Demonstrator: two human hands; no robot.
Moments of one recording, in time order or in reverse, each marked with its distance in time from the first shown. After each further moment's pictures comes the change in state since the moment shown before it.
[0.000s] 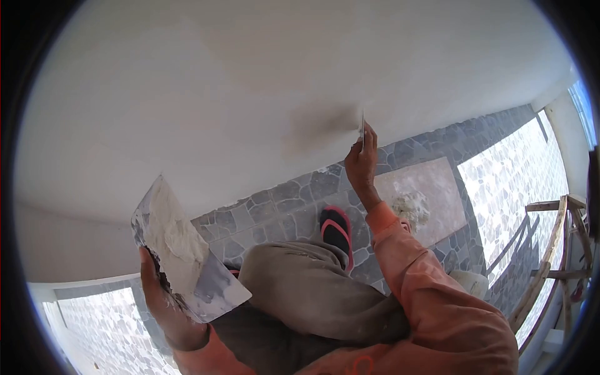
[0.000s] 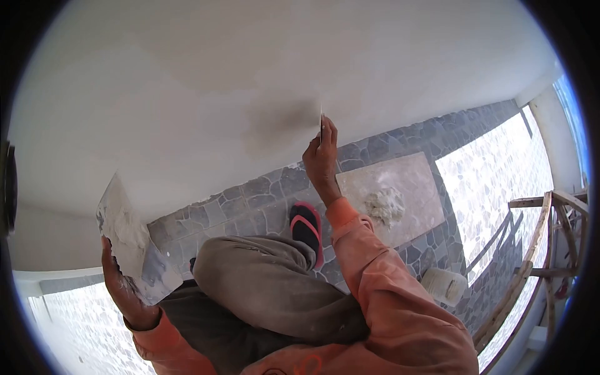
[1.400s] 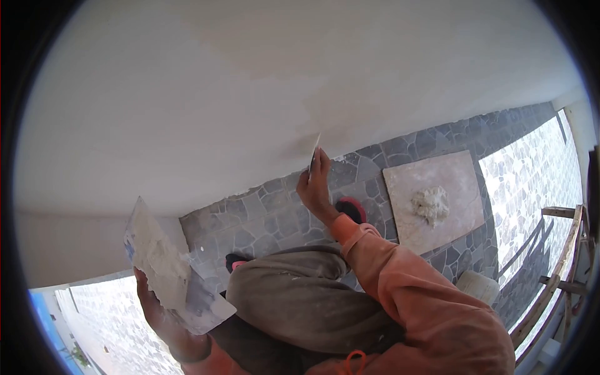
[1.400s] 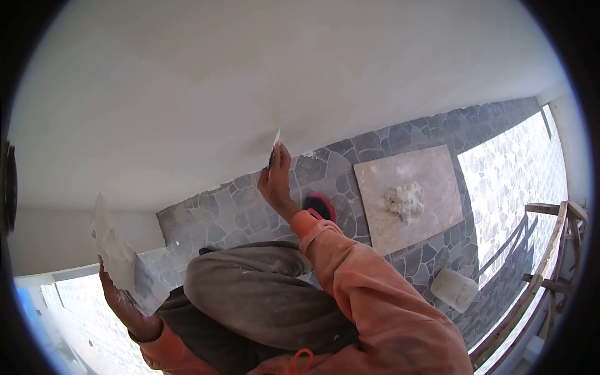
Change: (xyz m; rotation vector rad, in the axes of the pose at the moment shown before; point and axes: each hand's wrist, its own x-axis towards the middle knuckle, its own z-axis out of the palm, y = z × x) left_hand -0.011 -0.016 -0.029 0.985 0.219 0.489; right_hand -0.121 -0.035 0.109 0.282 -0.206 0.099
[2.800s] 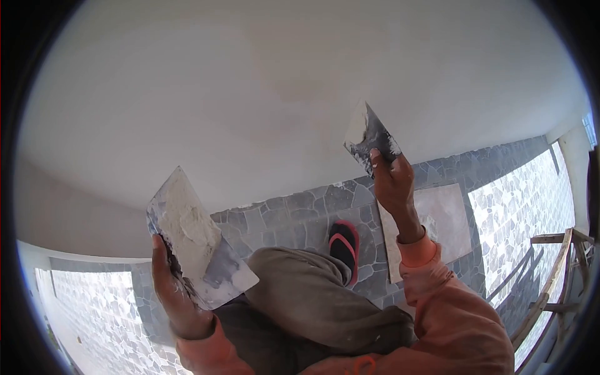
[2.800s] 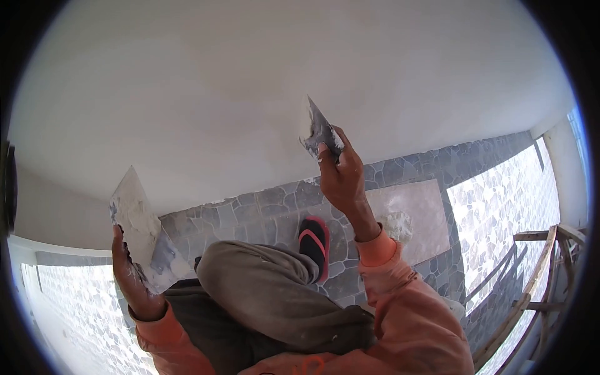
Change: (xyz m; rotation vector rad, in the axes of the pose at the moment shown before) left_hand 0.016 0.035 0.009 -0.867 -0.100 -0.440; right_hand 0.116 -0.148 -0.185 -0.038 -0.159 0.025
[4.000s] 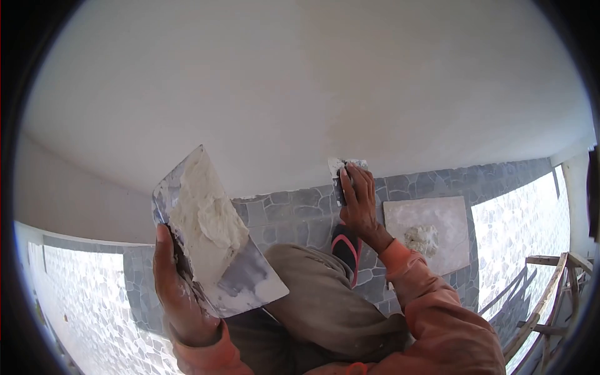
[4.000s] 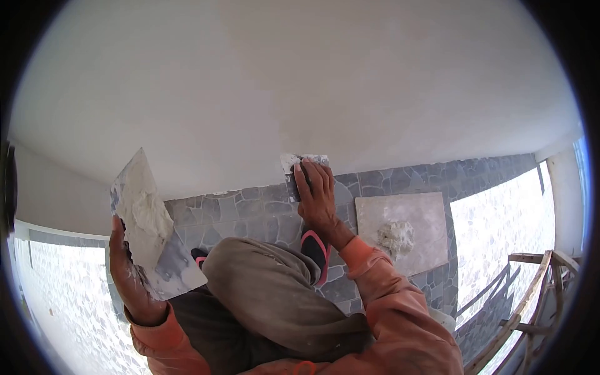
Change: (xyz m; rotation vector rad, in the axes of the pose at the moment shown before) left_hand -0.004 -0.006 -0.006 -0.207 -0.165 0.012; right_hand -0.051 0.084 0.087 -0.408 -0.077 -0.644
